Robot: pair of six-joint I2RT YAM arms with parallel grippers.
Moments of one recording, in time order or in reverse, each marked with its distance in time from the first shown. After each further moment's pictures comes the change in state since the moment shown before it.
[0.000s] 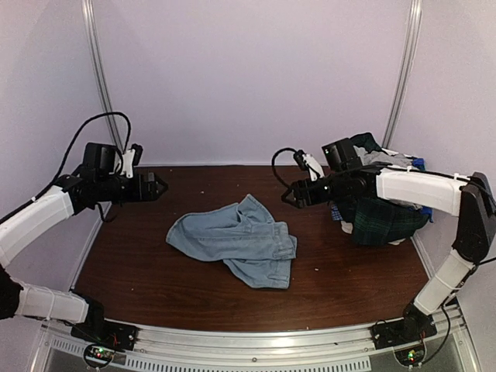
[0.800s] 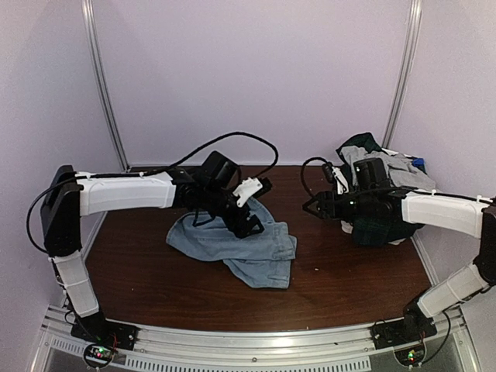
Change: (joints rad) left arm -0.577 0.661 0.432 0.020 0.007 0.435; right arm -0.113 -0.224 -0.367 0.197 -0.135 0.130
